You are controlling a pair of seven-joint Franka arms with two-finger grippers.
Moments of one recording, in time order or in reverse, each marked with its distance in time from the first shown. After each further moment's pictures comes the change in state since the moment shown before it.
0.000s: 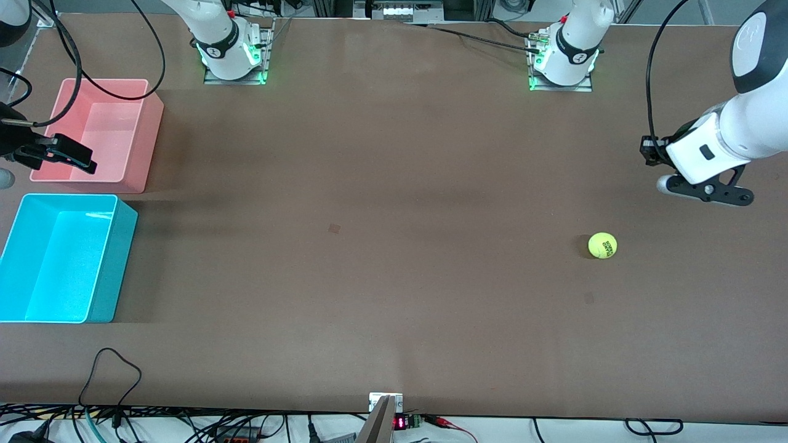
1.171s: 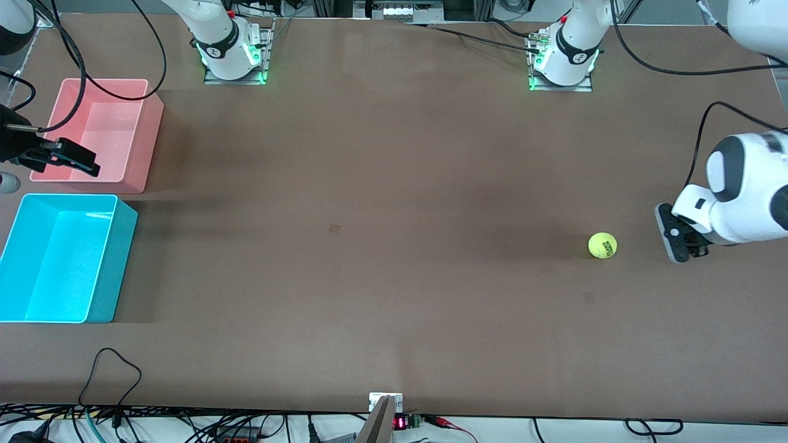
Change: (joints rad) left arm 0.226 0.279 0.007 -0.253 0.174 0.726 1.281; right arm 0.000 0.011 0.000 -0.005 0.000 0.006 0.000
